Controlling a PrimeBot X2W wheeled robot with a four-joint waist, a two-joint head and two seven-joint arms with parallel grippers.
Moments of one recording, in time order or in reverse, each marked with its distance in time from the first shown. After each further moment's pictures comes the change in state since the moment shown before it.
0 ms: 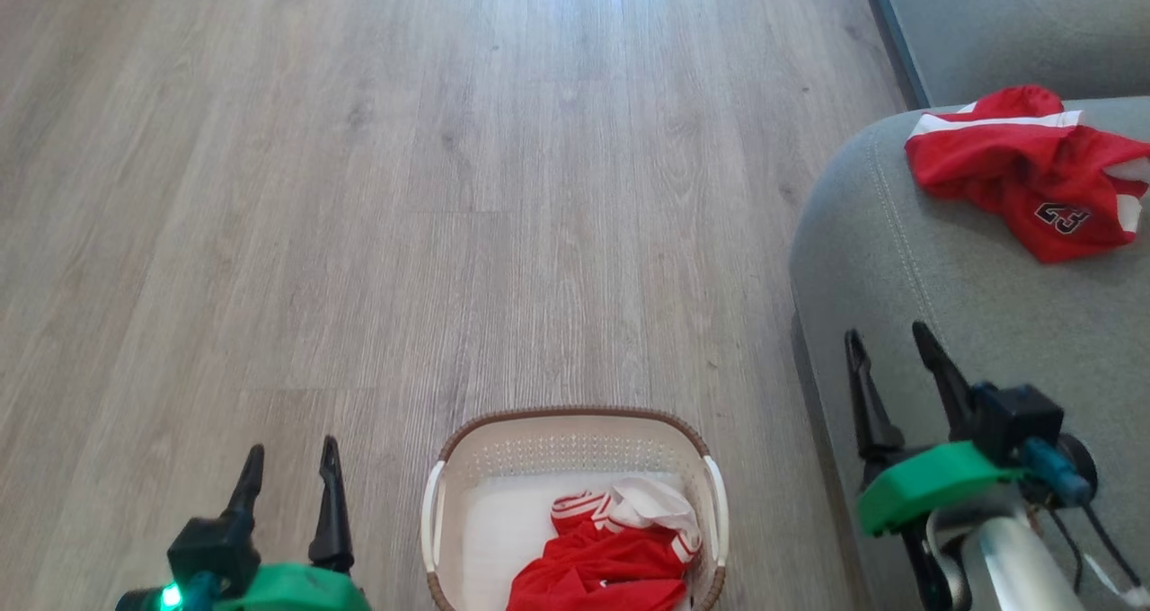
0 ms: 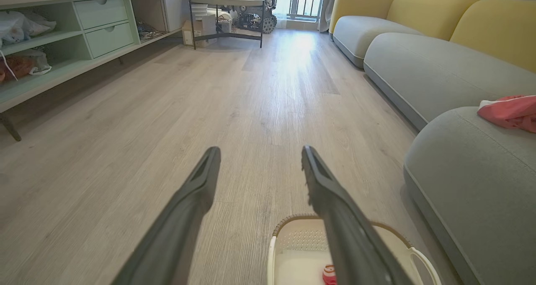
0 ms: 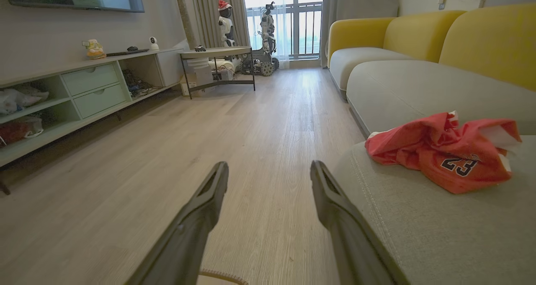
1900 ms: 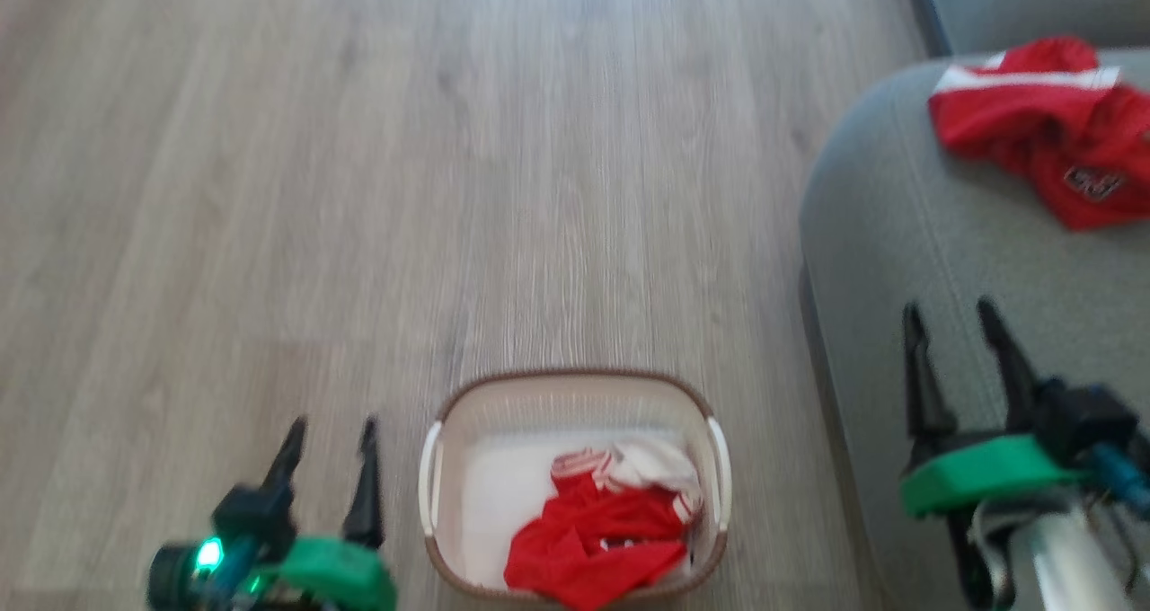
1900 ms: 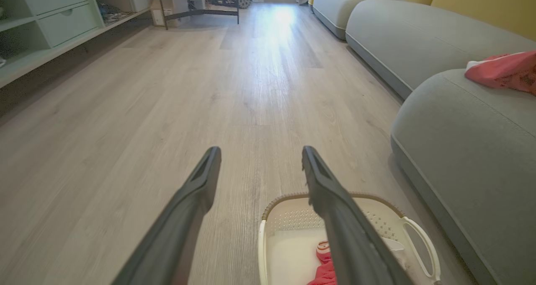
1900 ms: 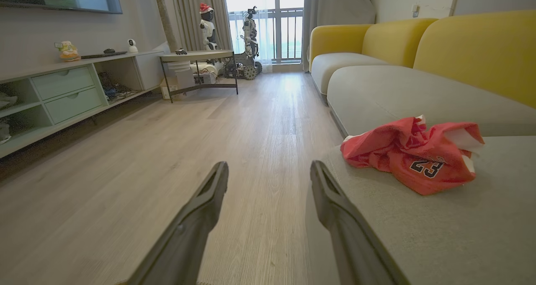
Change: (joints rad) left arm -0.044 -0.072 0.058 0.108 0.119 -0.151 0.002; right arm 0.066 0.007 -0.080 -0.141 -0.025 0.000 0.000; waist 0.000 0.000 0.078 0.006
